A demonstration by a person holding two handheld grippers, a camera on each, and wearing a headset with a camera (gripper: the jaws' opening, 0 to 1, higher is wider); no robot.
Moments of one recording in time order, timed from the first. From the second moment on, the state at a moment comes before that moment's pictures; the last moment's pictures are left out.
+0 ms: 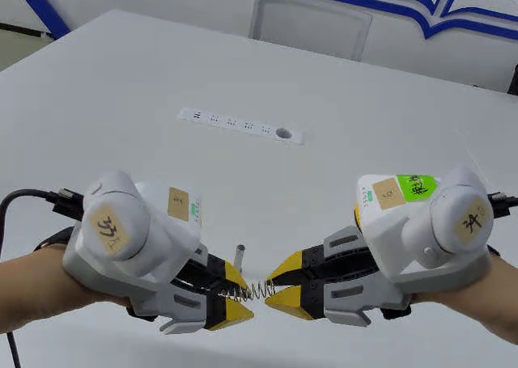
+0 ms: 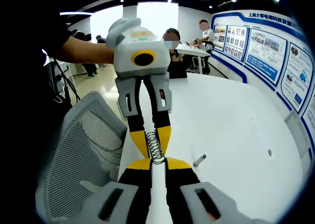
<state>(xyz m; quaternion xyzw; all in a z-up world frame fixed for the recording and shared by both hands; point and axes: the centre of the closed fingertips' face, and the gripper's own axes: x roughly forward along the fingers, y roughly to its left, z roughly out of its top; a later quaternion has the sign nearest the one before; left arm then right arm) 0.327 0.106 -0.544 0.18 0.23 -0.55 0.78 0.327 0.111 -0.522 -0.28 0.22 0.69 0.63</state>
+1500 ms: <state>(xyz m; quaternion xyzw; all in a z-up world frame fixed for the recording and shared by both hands) 0.336 0.108 -0.538 0.15 0.22 -0.53 0.80 0.325 0.159 -0.485 -0.18 0.19 0.70 0.66</state>
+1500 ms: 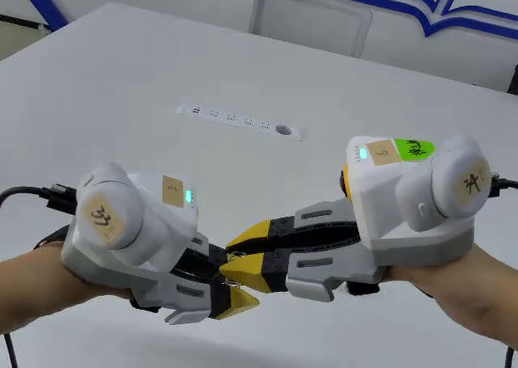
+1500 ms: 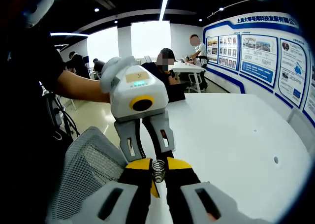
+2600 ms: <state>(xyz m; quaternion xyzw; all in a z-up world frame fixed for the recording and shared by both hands) 0.352 0.130 -0.543 0.12 0.23 -0.49 0.83 0.356 0.164 -0.470 -0.16 0.17 0.68 0.69</state>
